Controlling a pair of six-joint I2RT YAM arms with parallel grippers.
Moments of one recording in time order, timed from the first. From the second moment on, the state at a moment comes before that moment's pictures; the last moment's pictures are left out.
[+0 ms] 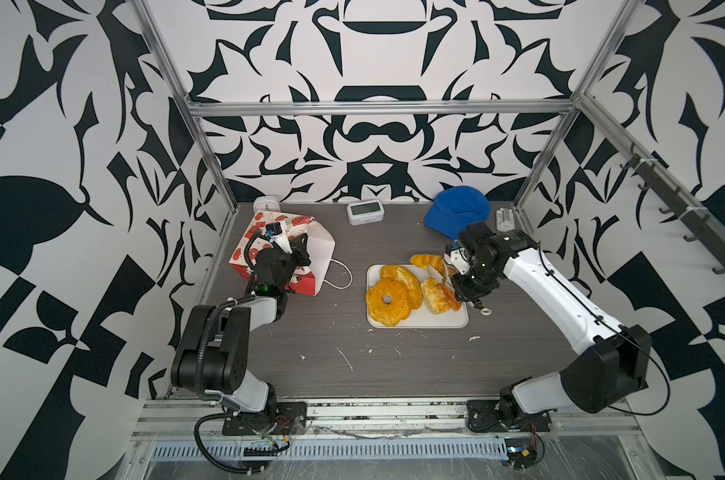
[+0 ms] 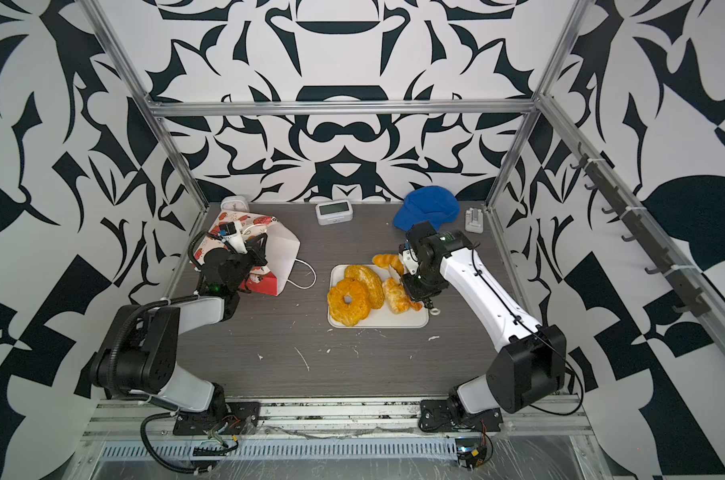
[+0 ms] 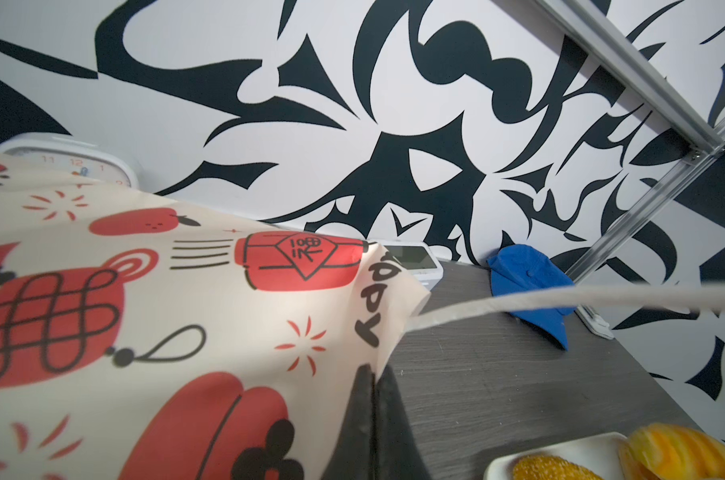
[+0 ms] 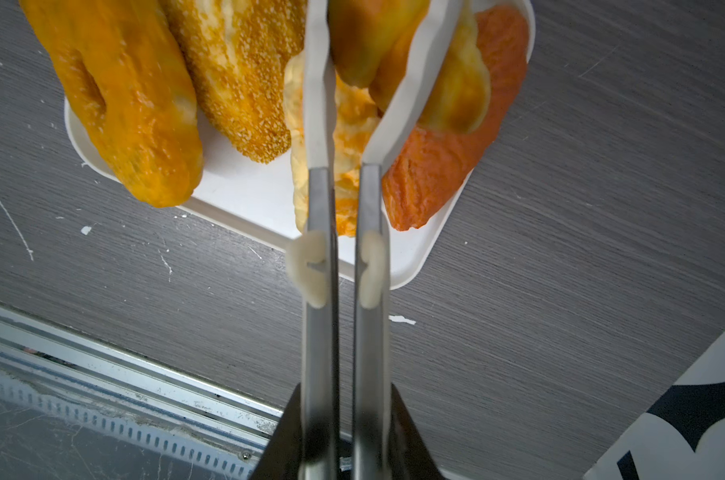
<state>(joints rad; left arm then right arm) -0.10 1.53 0.60 0.86 0.25 -0.41 0.36 1.44 1.37 -1.33 -0.08 0.00</state>
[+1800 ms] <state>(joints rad) -0.11 1.47 0.66 0.70 0.29 -0.42 0.28 1.63 1.53 -1.50 -0.09 -0.04</state>
